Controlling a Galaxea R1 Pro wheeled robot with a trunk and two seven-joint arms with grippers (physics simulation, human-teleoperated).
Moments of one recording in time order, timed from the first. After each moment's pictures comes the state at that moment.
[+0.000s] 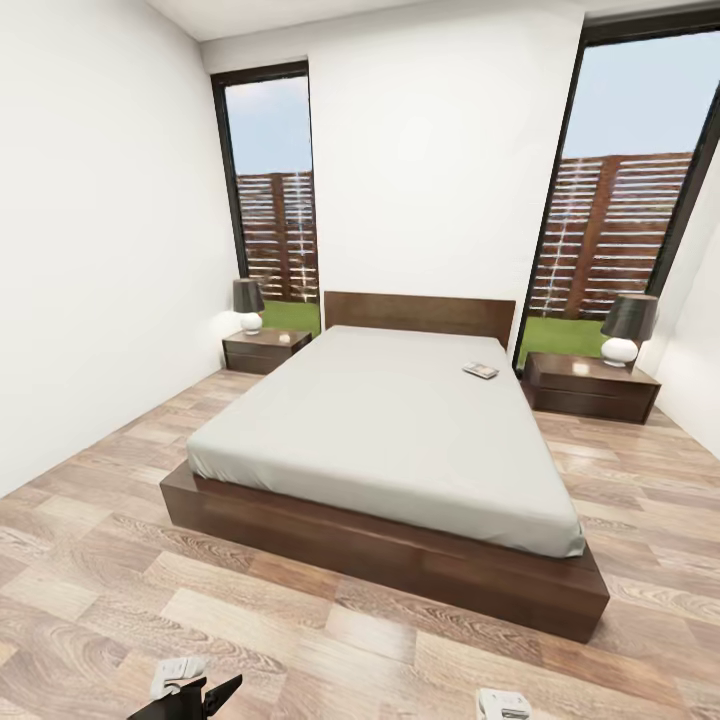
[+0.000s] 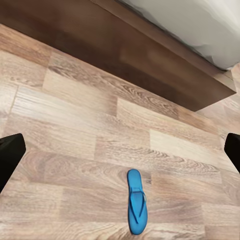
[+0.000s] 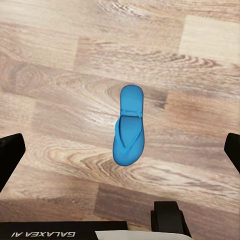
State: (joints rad) left arm -0.13 0.16 0.23 -0.78 0.18 0.22 -0.79; right arm -0.23 0.05 0.00 -0.63 -0.09 0.45 -0.02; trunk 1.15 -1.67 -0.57
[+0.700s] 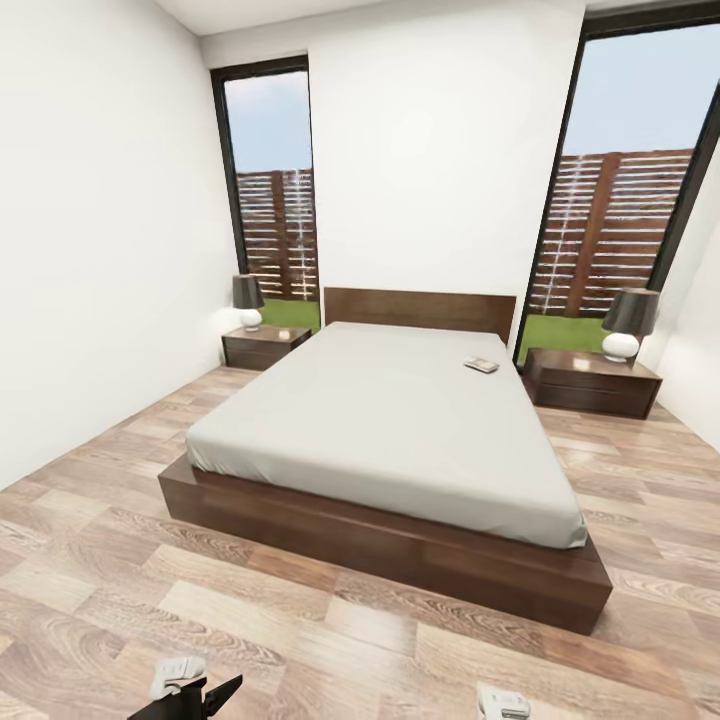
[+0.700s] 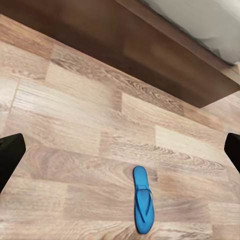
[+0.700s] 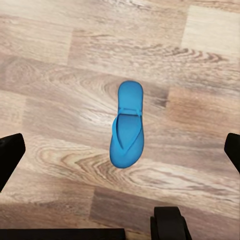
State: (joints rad) left arm -0.13 0.16 0.23 -0.78 0.18 0.22 -0.79; right arm -0.23 0.04 0.01 -0.62 -0.09 0.45 -0.02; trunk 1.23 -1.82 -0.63
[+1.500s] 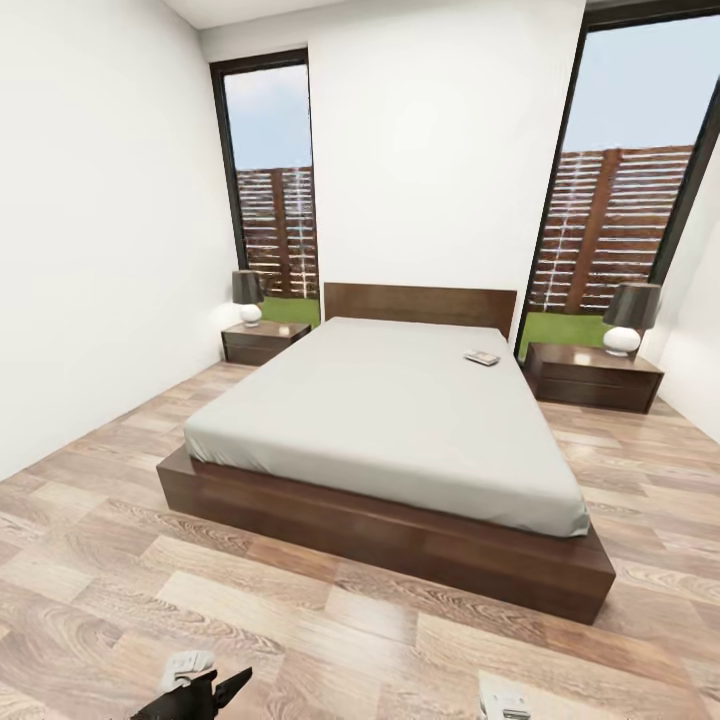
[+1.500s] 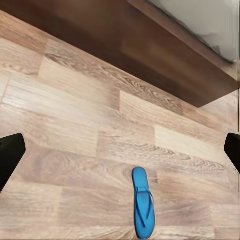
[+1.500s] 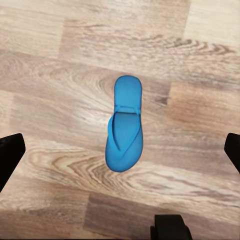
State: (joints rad) left arm -0.14 0.13 0.23 -0.79 0.18 0.22 -0.79; right arm -0.23 0.04 0.00 -0.62 -0.09 0.45 -0.02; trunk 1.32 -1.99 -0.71
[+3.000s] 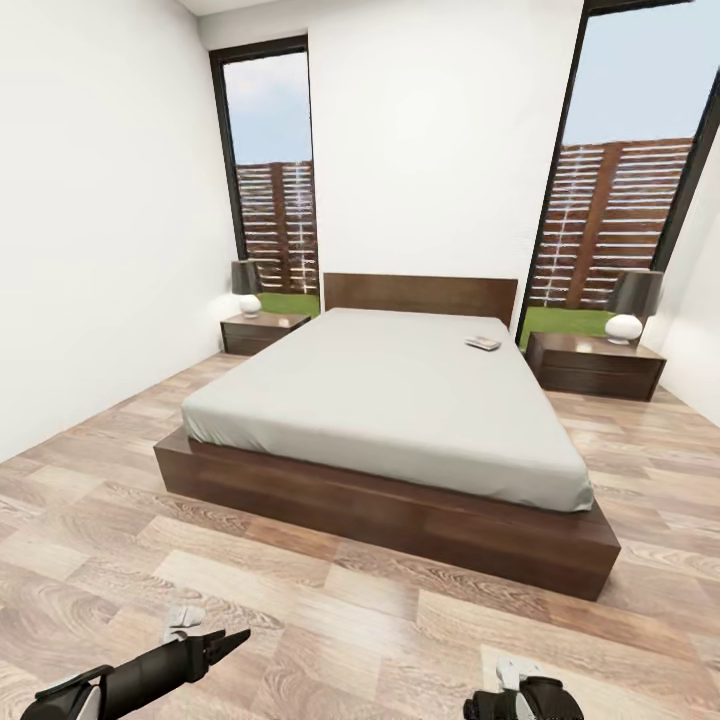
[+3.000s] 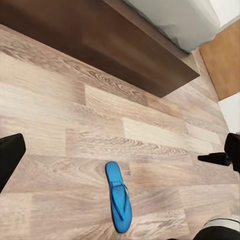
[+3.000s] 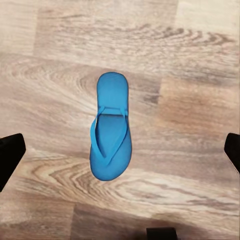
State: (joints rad) left arm -0.19 0.19 0.23 -0.93 0.18 0.46 -1.01; right arm -0.23 -0.02 0.00 -0.83 -0.15 0.69 -0.02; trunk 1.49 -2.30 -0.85
